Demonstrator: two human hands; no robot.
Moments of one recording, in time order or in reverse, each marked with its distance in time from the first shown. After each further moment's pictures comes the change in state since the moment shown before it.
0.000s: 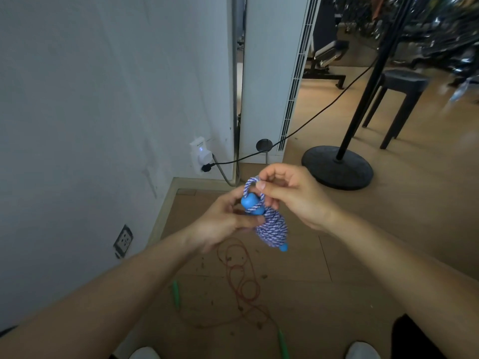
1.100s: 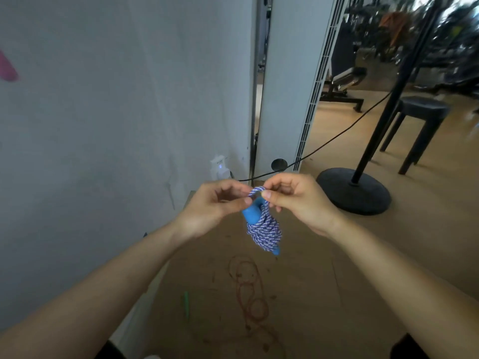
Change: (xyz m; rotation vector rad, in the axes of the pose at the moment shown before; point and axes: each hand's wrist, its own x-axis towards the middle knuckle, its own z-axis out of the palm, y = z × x) left_hand -0.026 0.058 -0.038 0.161 0.224 0.248; right_hand 0.016 -0.032 0.007 -0.014 -0.059 -0.066
